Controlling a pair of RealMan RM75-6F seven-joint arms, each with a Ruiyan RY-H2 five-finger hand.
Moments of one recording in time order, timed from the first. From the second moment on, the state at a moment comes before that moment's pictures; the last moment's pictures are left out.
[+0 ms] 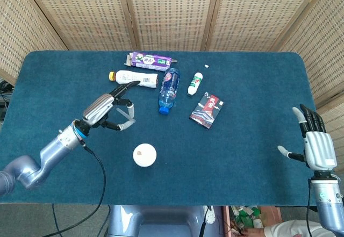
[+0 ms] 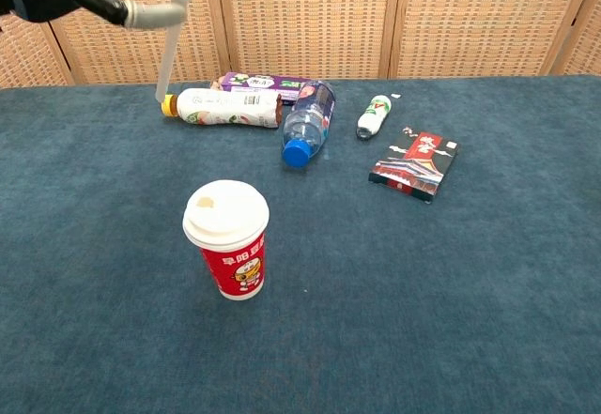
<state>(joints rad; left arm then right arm) -0.87 -1.23 -0.06 -1.44 1.61 1.19 -0.94 0.21 -1.14 0.19 -1.62 -1.38 1.42 0.08</state>
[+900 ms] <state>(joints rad) -0.78 -1.12 -0.03 -1.73 1.61 1.17 -1.39 0.20 -1.14 0.19 -1.61 -1.37 1.43 0.07</state>
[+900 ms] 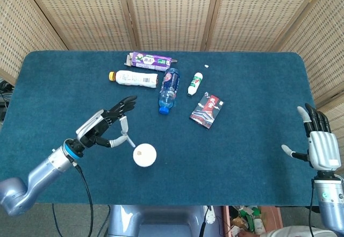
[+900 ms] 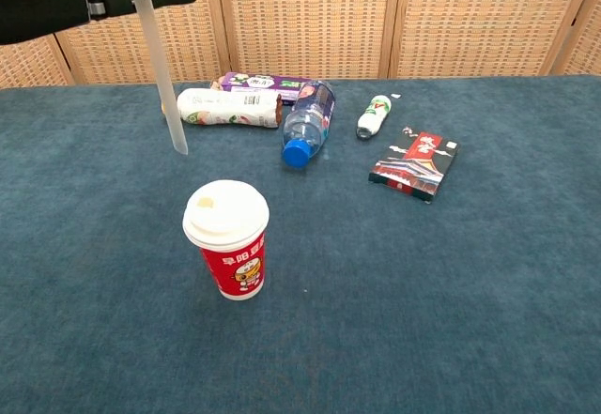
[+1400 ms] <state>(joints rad) -0.79 -1.20 -0.05 -1.69 1.57 1.09 -1.38 0.20 -1.13 0.20 -1.60 -1.37 1.42 0.09</state>
